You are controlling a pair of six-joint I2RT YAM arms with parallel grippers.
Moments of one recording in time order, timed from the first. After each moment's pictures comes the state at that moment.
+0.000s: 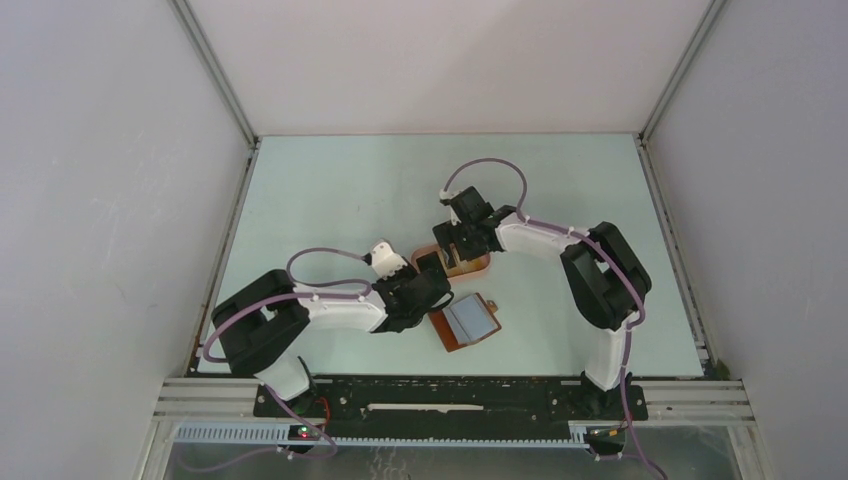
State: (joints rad) left arm -1.02 1.59 0.70 -0.06 -0.91 -1.40; right arm 0.66 1.91 1.27 -0.39 0.02 0.20
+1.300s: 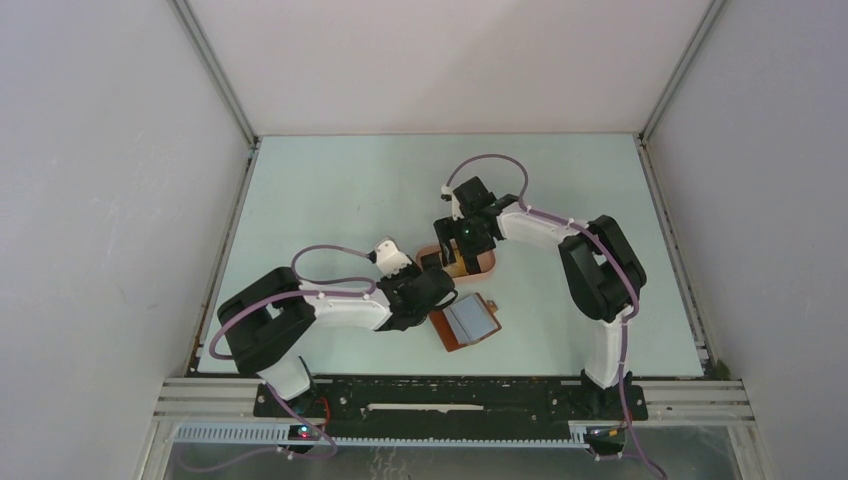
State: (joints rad) left arm -1.02 1.62 0.74 -0.06 -0.91 -1.39; right arm 0.61 1.96 1.35 -0.49 -0.16 0.20
